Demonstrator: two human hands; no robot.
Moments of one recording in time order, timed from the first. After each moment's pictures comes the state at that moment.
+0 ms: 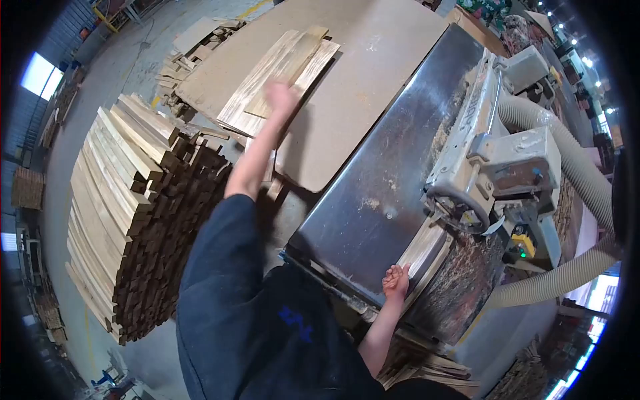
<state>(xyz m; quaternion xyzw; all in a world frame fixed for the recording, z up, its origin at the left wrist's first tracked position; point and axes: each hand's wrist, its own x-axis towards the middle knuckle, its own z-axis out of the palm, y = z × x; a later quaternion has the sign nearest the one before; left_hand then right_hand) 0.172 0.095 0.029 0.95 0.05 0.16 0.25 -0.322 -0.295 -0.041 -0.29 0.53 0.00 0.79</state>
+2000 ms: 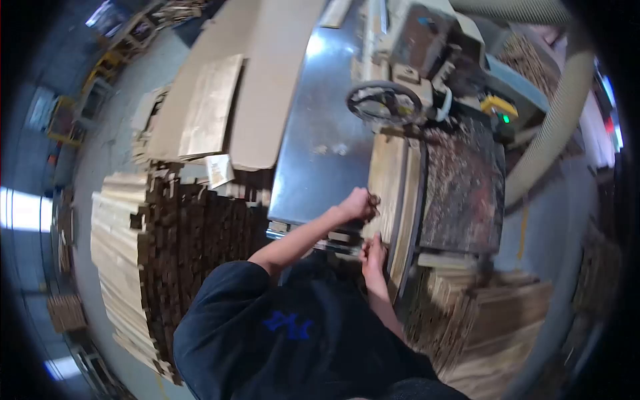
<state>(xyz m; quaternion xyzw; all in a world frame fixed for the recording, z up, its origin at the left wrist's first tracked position) -0.240 -0.177 0.009 0.77 -0.40 -0.36 0.35 -0.431 -0.194 -0.035 -0.29 0.51 -0.07 0.80</state>
